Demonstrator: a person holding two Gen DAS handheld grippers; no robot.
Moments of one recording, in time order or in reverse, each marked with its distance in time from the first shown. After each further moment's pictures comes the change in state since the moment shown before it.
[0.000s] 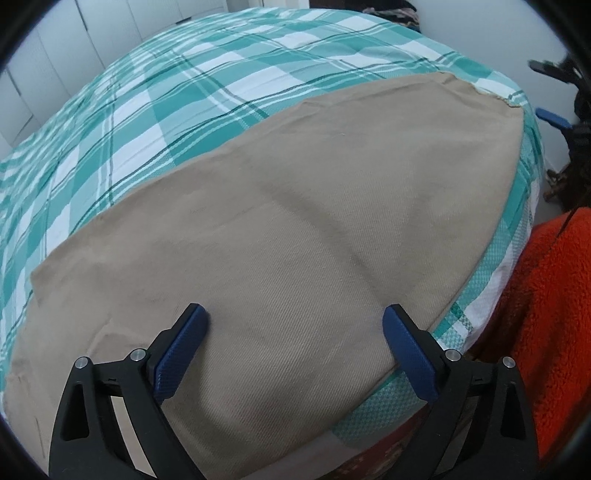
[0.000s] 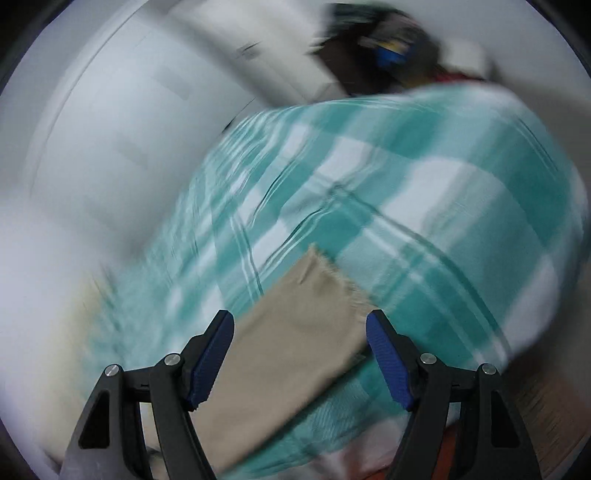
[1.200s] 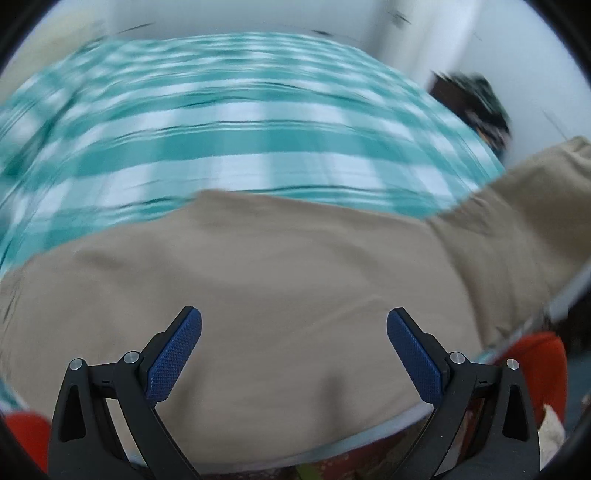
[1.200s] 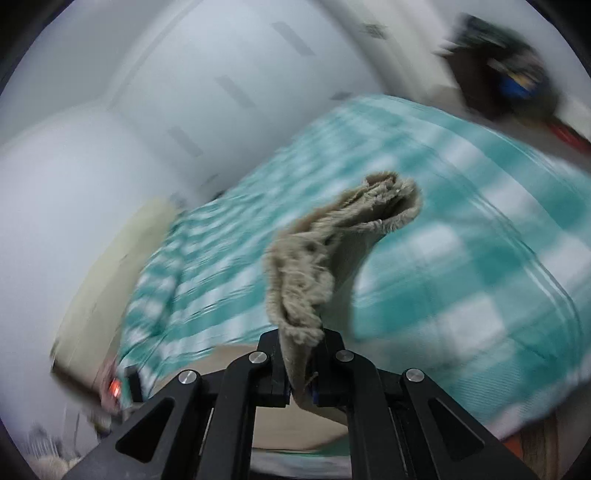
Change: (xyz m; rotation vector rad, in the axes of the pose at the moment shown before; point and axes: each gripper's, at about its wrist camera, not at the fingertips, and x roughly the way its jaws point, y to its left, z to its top) left arm -0.110 0.221 -0.091 -0.550 -0.142 0.012; right arm -0.023 0.225 -0.053 -0.465 0.137 0.254
